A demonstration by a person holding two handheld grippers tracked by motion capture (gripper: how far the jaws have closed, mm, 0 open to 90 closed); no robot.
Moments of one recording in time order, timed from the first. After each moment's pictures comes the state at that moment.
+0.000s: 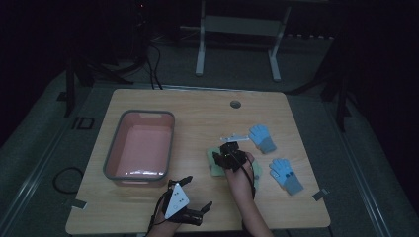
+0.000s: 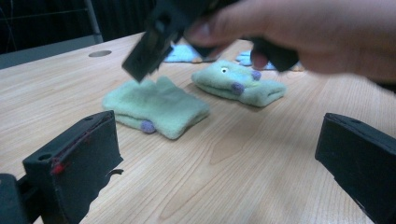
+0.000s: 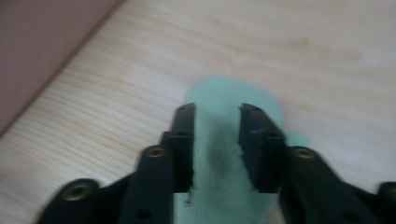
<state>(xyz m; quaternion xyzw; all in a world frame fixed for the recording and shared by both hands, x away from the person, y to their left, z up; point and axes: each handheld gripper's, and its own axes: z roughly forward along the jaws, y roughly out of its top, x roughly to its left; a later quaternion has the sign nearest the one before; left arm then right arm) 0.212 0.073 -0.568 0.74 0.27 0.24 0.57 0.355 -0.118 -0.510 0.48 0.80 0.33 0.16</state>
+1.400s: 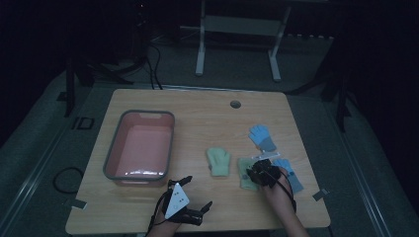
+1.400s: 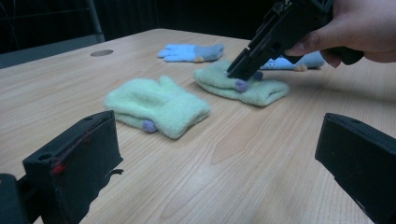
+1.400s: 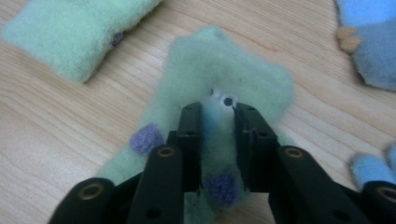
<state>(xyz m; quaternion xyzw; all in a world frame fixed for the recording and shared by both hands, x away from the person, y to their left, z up) 0.212 0.072 -0.568 0.74 0.27 0.24 0.57 0.328 -0.224 -0.536 0.44 0.85 0.25 0.18</state>
